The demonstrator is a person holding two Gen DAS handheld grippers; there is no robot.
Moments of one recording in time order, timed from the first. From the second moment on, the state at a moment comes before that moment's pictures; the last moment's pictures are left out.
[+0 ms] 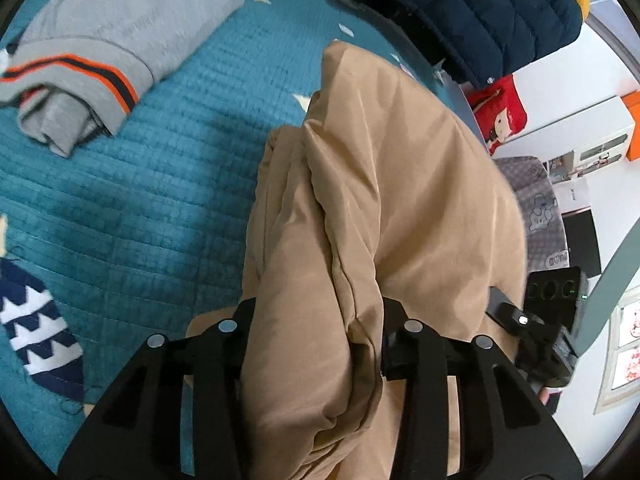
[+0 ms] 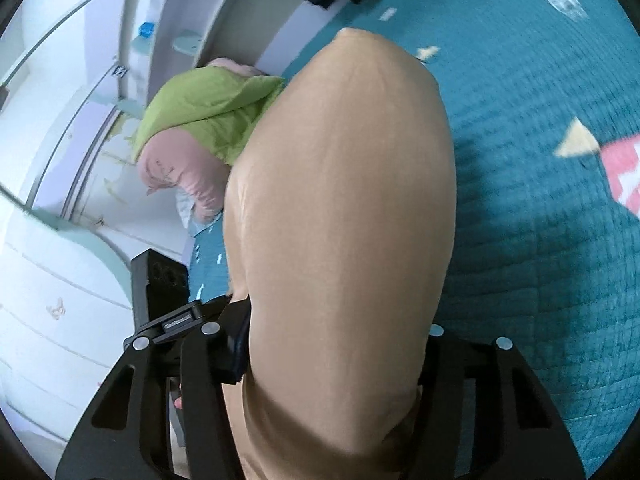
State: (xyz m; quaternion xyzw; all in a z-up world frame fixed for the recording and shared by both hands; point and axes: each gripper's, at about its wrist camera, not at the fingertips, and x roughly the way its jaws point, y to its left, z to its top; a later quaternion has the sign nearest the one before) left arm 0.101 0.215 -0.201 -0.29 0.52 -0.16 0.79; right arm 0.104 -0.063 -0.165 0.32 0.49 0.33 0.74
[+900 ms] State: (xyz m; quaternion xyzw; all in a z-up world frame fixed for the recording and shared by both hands) left arm 0.098 0.334 -0.031 -0.23 0.38 -0.03 0.89; right arm 0.212 0.107 -0.035 0.26 0.46 0.50 0.69
